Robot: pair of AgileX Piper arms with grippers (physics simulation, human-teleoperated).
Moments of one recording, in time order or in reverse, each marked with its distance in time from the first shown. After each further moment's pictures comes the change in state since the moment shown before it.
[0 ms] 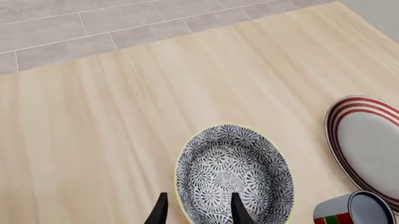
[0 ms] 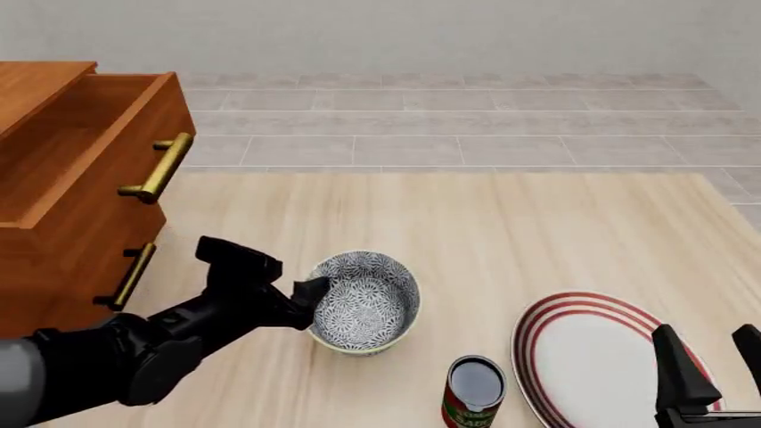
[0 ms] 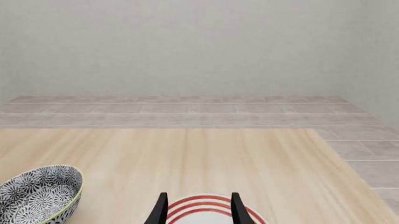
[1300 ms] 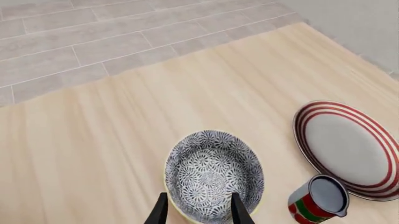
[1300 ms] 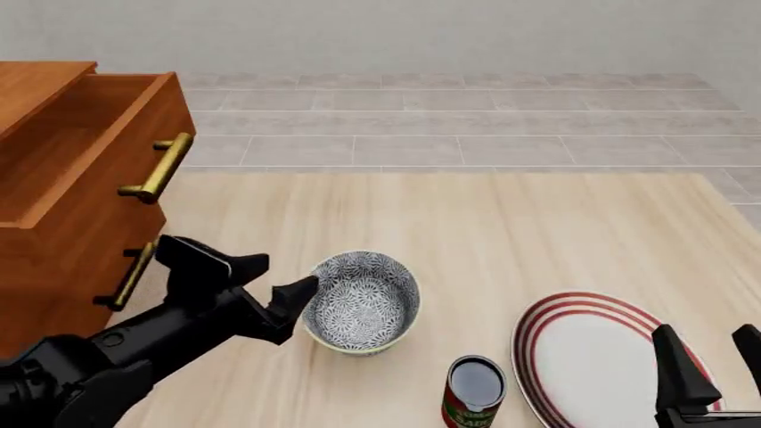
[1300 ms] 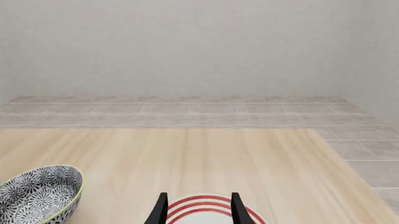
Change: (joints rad) left arm -0.052 -0.265 0.050 0.110 0.033; right arm 0.000 0.000 0.000 0.000 0.000
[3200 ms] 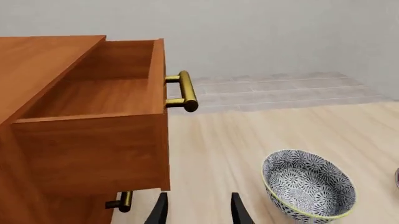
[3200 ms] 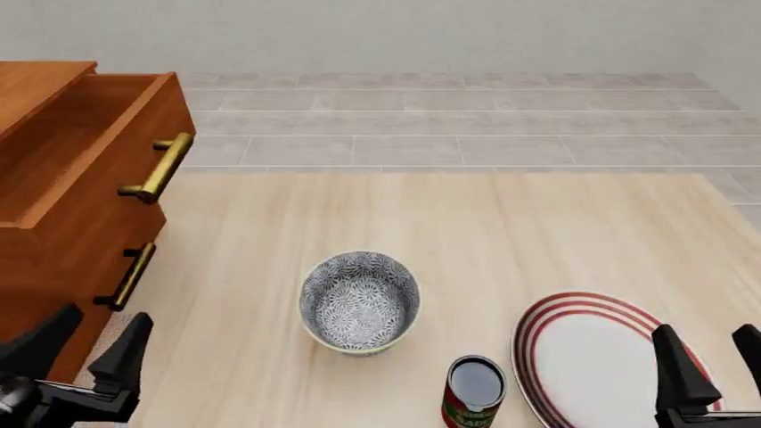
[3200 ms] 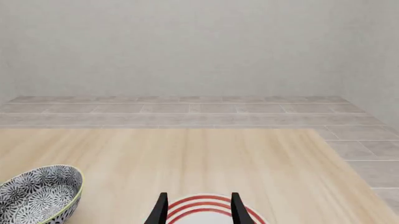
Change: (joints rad) left arm 0.447 -0.842 0.431 0.054 0.097; right arm 0.000 0.000 0.000 0.000 0.000
